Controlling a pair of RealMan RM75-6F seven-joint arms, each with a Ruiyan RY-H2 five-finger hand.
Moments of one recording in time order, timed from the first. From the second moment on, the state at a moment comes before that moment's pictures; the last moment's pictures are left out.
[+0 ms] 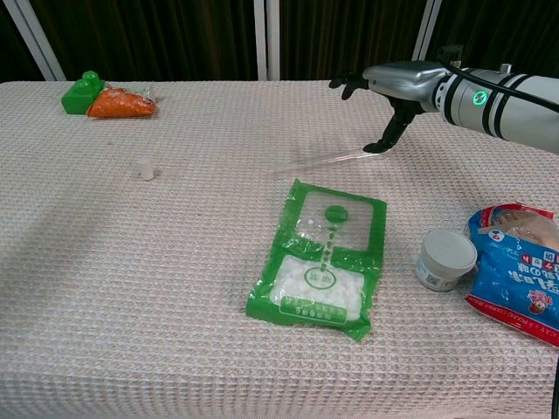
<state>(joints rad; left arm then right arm) -0.23 -1.15 -0.04 -1.75 1.60 1.45 0.11 0.91 -1.62 0.23 -1.13 -1.15 0.71 -0.19</state>
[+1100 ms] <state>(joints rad) -0.21 -1.16 -0.04 -1.73 1.57 1.44 0.09 1.01 -1.77 0.19 -0.91 -1.18 0.64 -0.18</state>
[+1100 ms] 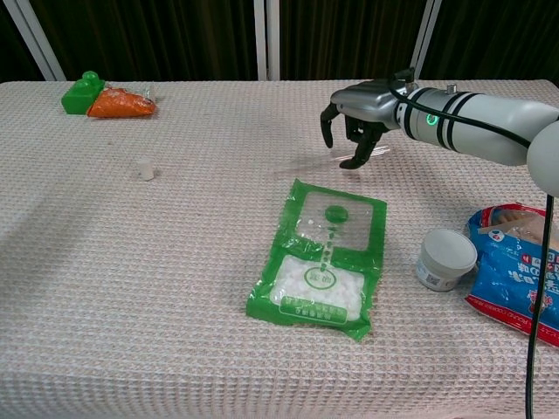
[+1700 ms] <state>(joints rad) -0.20 -1.17 -0.03 -1.72 1.56 1.44 0.08 1.01 -1.81 0.18 -0.83 -1.21 0.63 -0.16</state>
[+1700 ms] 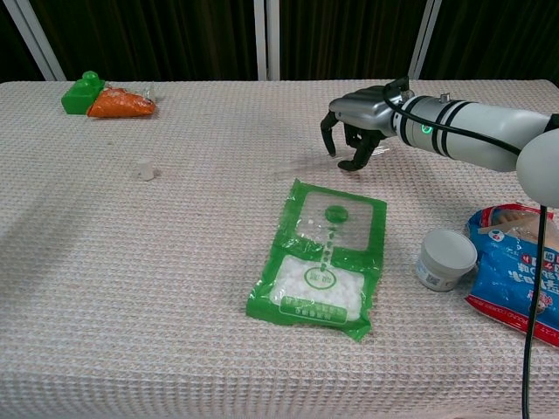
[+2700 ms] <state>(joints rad) -0.26 -1.15 -0.06 -1.72 1.53 1.35 0.01 0.95 -1.75 0.19 -0.89 -1.30 0.78 0.02</state>
